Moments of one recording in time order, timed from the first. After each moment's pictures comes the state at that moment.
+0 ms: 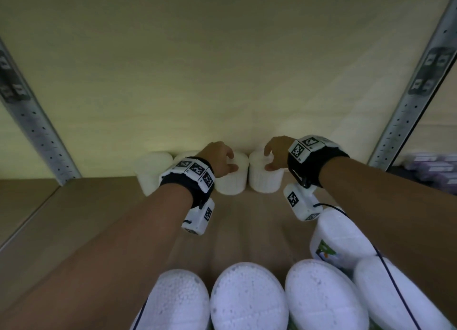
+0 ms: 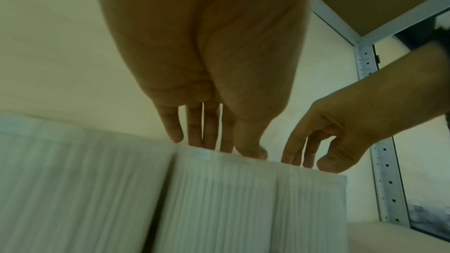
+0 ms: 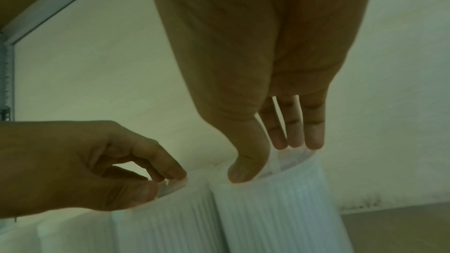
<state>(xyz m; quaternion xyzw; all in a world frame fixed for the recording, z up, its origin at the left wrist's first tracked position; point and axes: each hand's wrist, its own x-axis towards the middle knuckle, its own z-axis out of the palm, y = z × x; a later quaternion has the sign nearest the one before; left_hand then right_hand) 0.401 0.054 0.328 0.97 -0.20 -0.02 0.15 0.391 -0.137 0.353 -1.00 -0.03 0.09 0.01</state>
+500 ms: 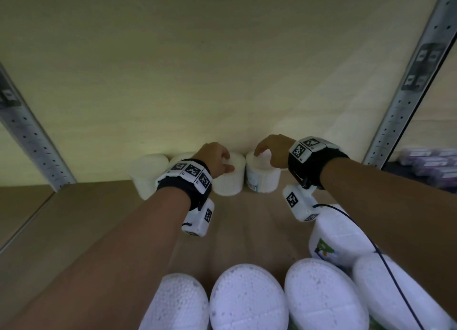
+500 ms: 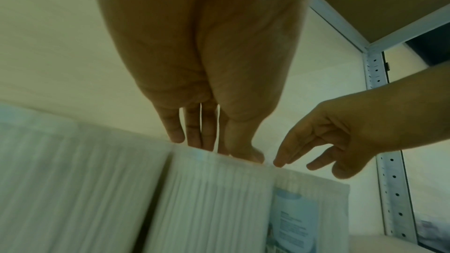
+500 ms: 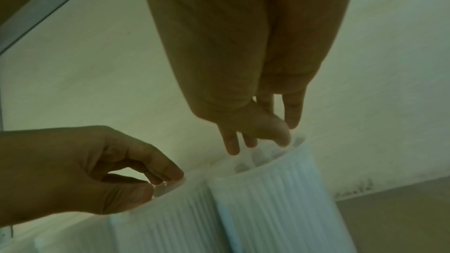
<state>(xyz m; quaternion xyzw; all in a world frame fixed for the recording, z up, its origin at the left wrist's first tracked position) 0.405 0.053 0.327 0.97 -0.19 -0.01 0.17 0.379 -0.137 0.360 -0.99 -0.06 0.07 0.06</state>
